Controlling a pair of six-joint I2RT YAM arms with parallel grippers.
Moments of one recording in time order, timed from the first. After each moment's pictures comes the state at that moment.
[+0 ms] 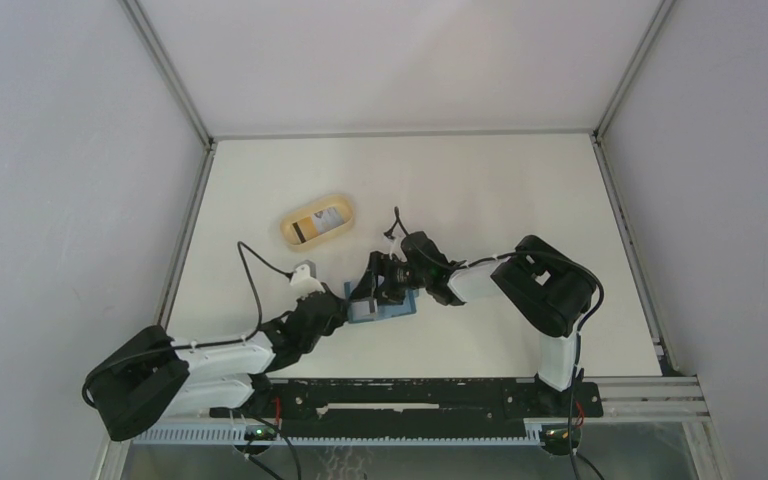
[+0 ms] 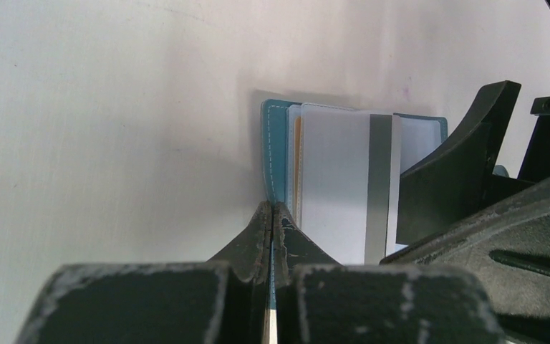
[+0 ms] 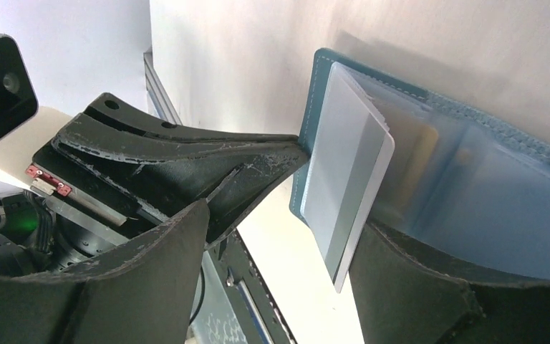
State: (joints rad) left arm -0.87 1.13 0.17 0.30 -0.49 -1.01; right arm 0.81 1.89 0.83 0.48 -0.55 0.98
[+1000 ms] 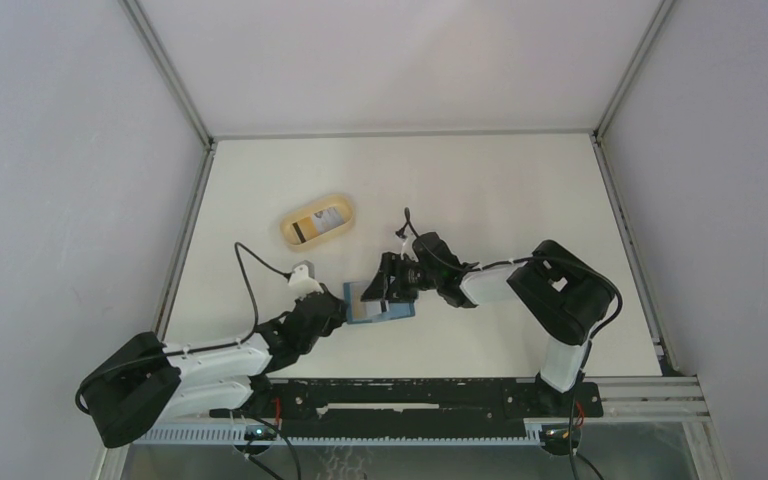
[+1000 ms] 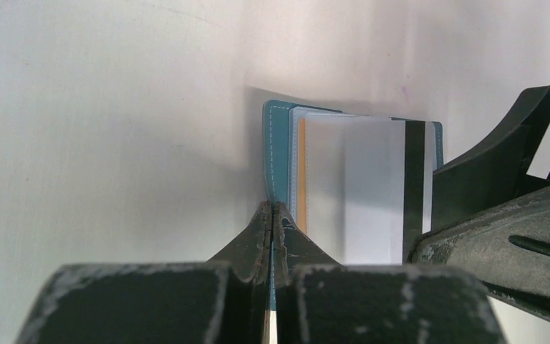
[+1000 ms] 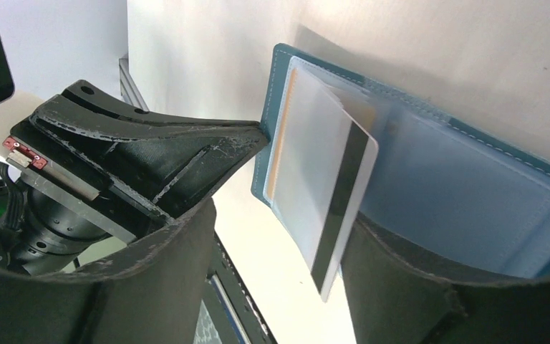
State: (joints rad) left arm -0.87 1.06 0.17 0.25 -0.48 -1.01; right arm 0.78 1.80 0.76 0.46 -0.50 0.90
